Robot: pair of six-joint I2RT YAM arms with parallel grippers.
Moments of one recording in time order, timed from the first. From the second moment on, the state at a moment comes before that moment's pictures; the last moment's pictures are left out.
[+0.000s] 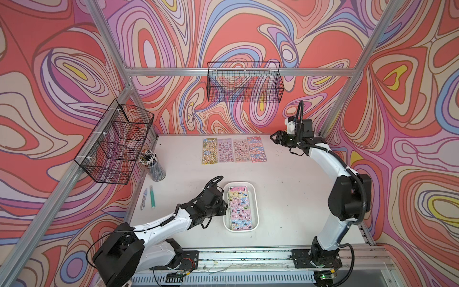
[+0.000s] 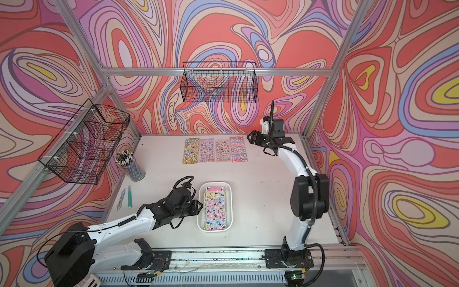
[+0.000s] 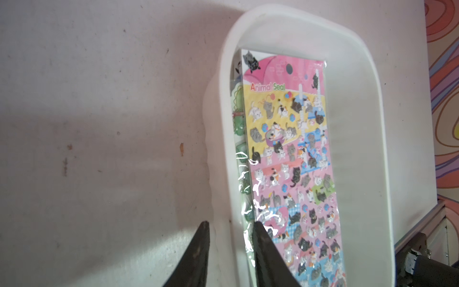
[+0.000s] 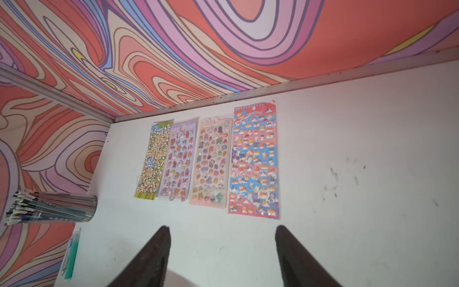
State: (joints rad) left arm -0.73 1.16 0.48 -0.19 0.04 -0.81; right arm 0.14 1.75 1.50 -0.40 -0.36 0.33
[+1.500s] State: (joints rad) left arm -0.73 0.93 0.32 -0.14 -0.13 -1.02; right arm 0.97 1.60 1.11 -0.48 0.06 0.69
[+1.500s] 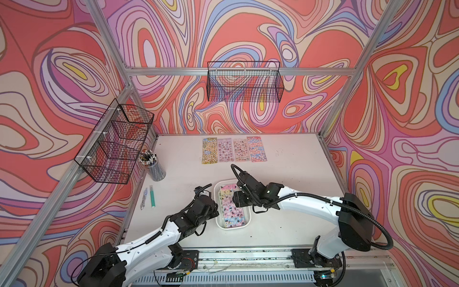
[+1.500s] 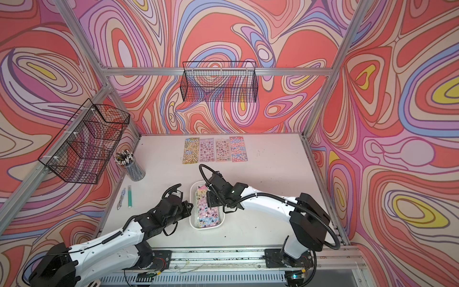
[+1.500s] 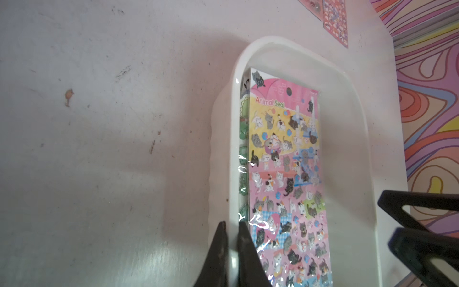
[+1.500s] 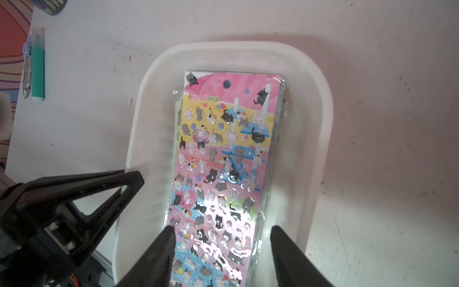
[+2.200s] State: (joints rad) left arm -0.74 0.93 0.31 -0.11 -0.19 -1.08; right arm 0.98 1.83 1.24 -0.53 0.15 0.65
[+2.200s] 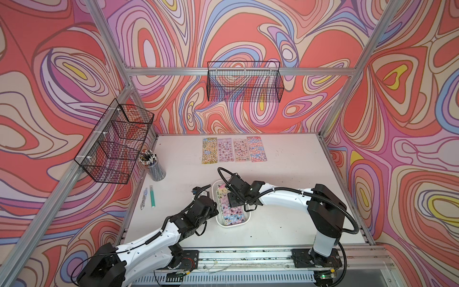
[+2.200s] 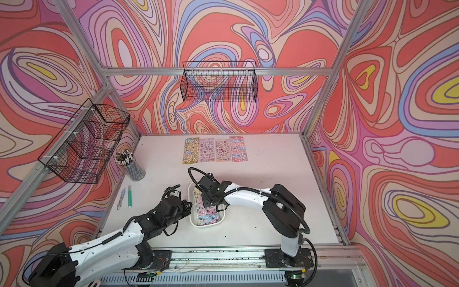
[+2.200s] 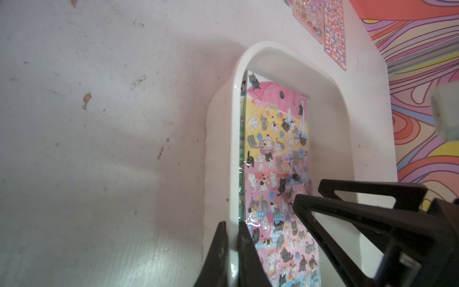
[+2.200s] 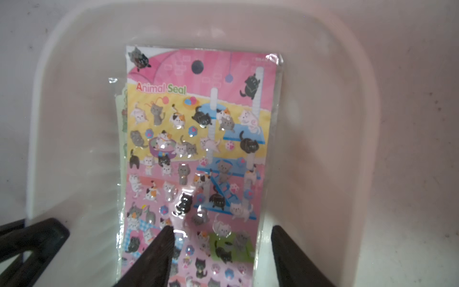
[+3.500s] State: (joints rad) left arm -0.75 0.91 0.29 -0.09 -0.20 -1.08; right arm 0.98 1.87 1.28 -0.53 0.15 0.64
